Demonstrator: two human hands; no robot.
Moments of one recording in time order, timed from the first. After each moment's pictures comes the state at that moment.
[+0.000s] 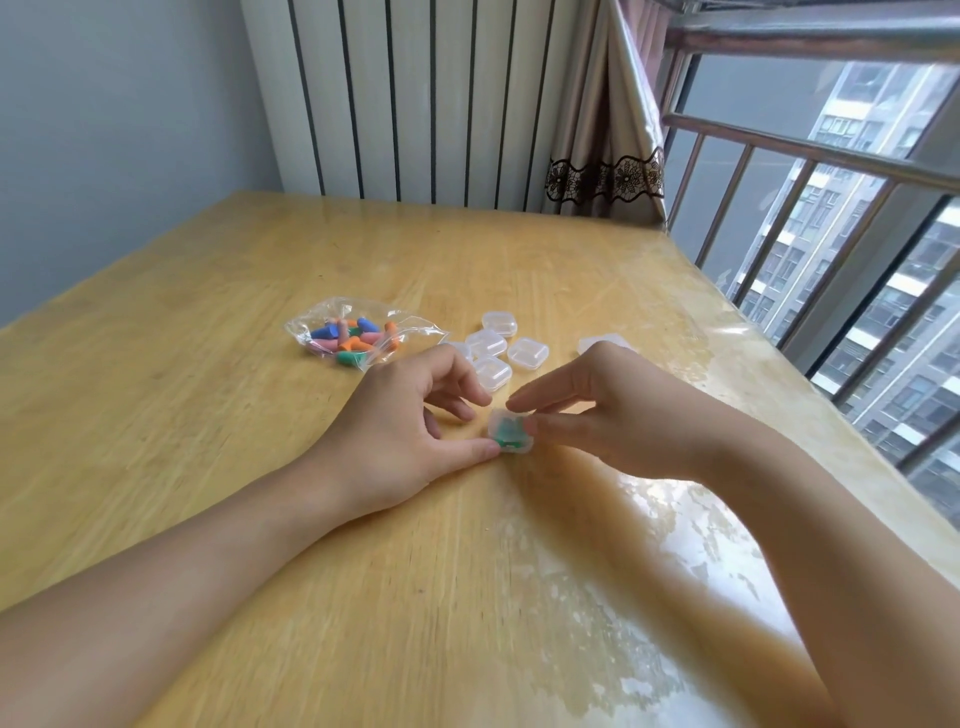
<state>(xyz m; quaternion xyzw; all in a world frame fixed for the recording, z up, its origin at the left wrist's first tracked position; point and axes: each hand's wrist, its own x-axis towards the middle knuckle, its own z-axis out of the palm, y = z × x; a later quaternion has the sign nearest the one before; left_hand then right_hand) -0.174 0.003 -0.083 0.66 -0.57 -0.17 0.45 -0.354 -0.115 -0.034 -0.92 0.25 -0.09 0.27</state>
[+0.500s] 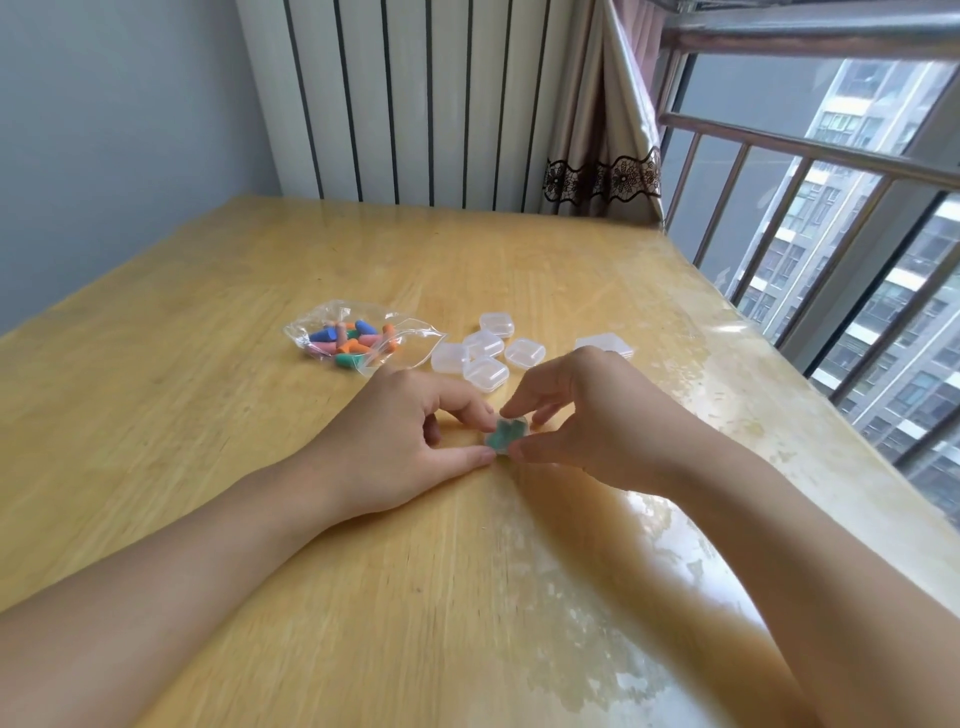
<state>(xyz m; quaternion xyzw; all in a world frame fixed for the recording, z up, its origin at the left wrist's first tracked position) -0.168 0.004 -0.083 0.64 -0.65 -0.14 0.39 -0.347 -0.110 -0.046 -0.92 0.27 -0.13 0.26</state>
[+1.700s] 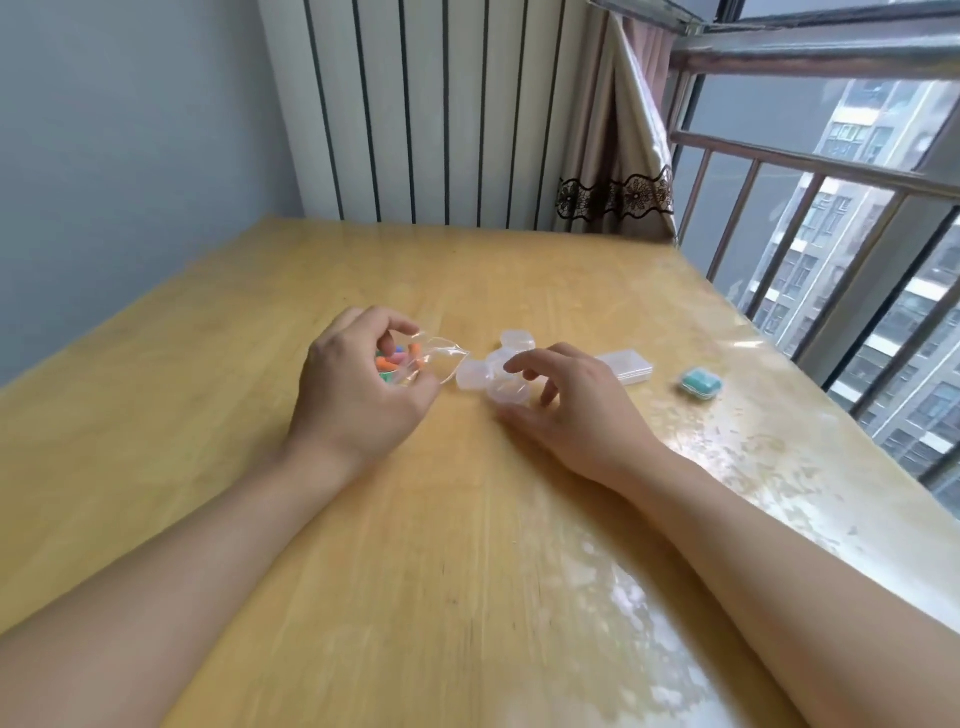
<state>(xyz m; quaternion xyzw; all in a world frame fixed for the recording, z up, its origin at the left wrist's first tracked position) -0.132 -0.001 -0.069 0.74 -0.47 0.09 0.48 -0.307 -0.130 -0.083 -0.90 0.29 -0.25 0.20</state>
